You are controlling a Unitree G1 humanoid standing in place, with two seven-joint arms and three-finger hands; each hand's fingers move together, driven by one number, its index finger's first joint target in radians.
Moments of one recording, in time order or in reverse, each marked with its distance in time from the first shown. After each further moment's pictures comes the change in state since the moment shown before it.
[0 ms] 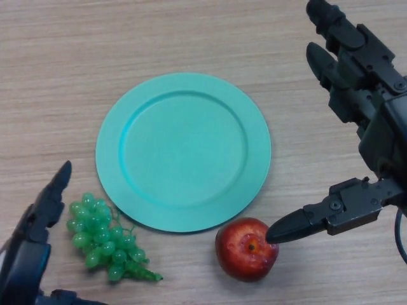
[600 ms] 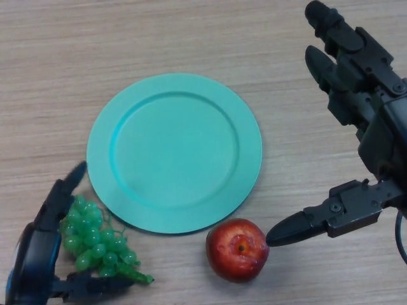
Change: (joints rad) left arm -0.064 0.034 -0.107 0.109 -0.107 0.059 0.123; right arm 0.005 -0.006 -0.001 0.000 0.021 0.000 -0.007
